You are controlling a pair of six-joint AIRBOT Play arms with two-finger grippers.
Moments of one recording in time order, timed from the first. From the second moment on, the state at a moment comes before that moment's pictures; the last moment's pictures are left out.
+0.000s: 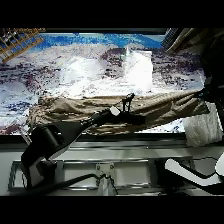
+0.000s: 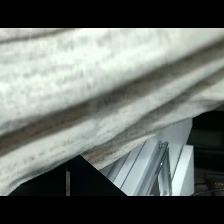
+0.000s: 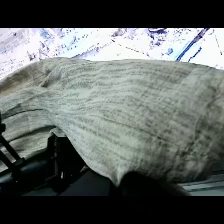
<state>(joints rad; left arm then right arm) -0.94 -1.94 1.37 0.15 -0.53 -1.07 -0.61 -1.22 1.44 -1.10 1.75 1.56</state>
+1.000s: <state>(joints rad) -0.35 -1.68 1.40 0.49 -1.09 -1.10 -0.06 -1.21 1.45 -1.14 1.60 1.76</state>
